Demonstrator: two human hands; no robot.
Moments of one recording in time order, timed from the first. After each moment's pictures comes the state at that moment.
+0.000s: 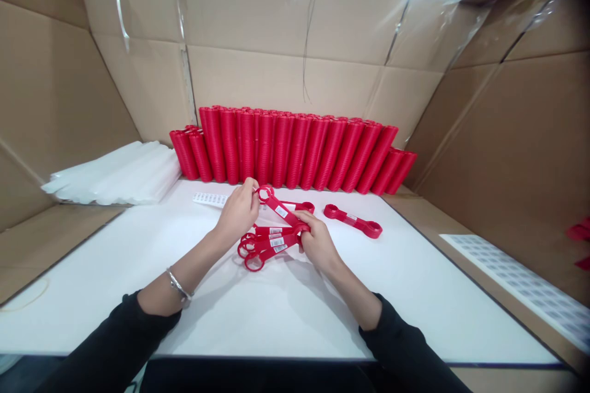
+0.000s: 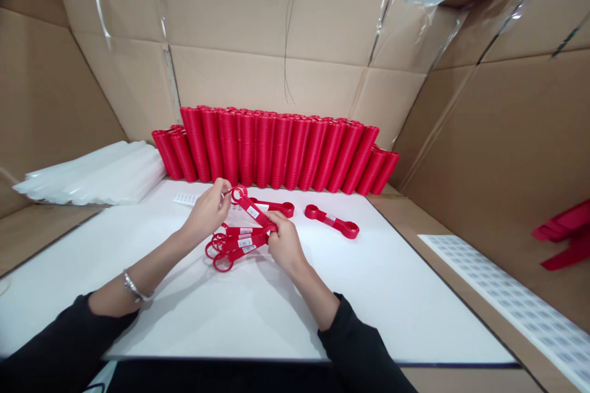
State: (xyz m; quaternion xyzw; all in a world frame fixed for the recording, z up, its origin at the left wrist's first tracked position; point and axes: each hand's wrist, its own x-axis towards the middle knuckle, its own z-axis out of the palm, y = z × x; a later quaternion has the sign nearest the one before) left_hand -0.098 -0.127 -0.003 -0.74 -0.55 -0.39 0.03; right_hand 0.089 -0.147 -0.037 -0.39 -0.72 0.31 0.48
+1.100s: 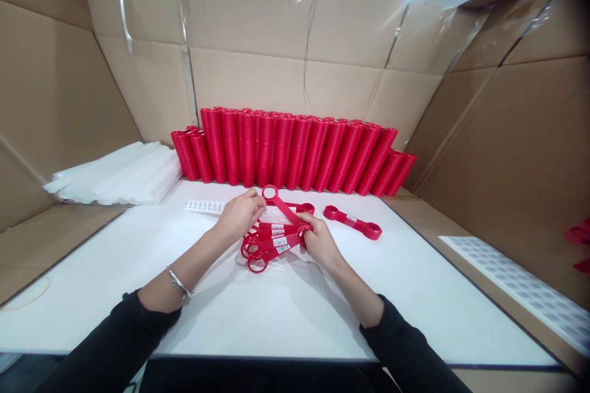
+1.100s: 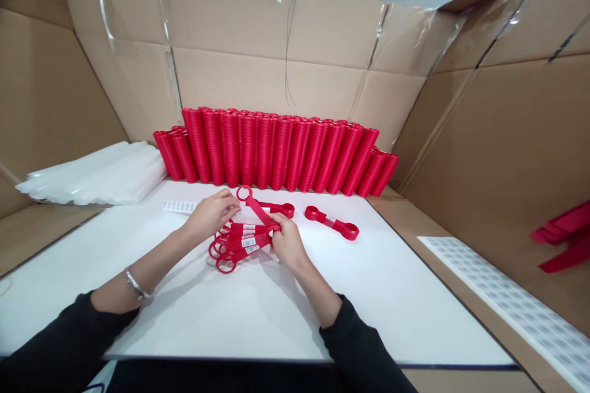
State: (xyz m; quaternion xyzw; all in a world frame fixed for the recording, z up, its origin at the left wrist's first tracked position) left_hand -0.107 -0.124 -0.007 -0.81 -0.53 -0.25 0.04; right_hand 0.089 -0.147 -0.031 -0.43 -0.65 0.42 0.46
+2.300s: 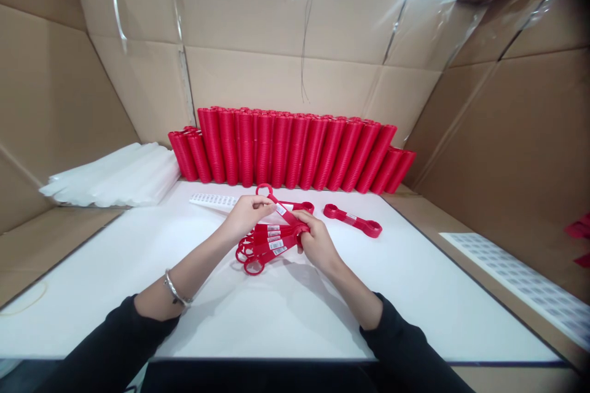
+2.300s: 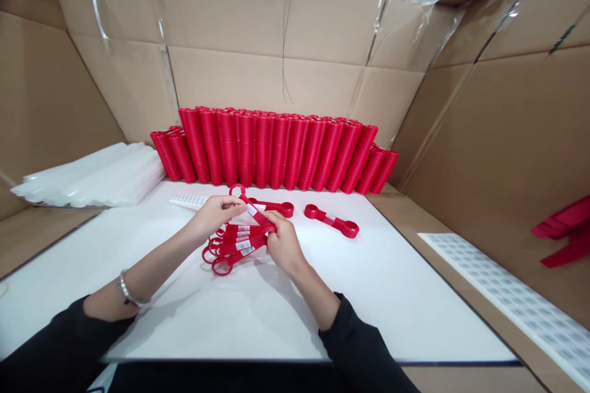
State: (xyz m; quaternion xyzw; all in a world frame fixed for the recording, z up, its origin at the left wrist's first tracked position) left_hand -0.085 -0.131 -0.002 -0.67 -0.47 -0.45 -0.36; right_hand 0.088 -0.150 -0.035 -0.38 -0.71 0.37 0.47
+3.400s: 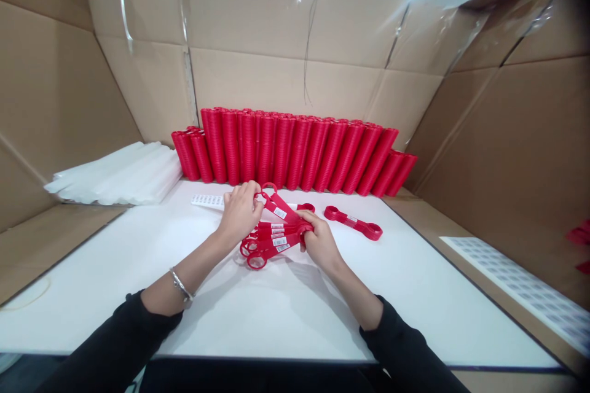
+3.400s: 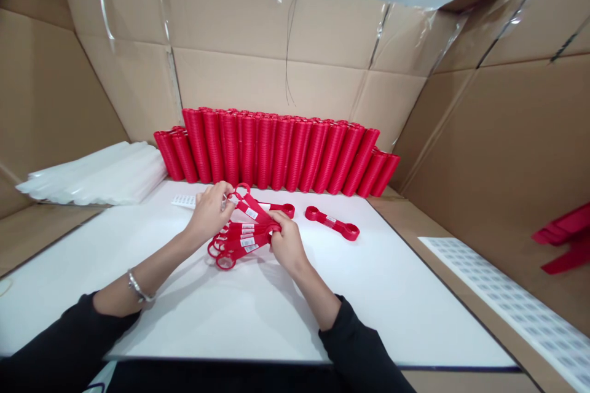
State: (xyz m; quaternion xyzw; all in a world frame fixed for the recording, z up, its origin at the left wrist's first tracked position) left_hand -0.092 -0.133 0.001 -0.72 -0.60 -0.35 0.06; right_hand 0.090 -0.146 -0.036 -0.38 -0.68 0.37 0.50
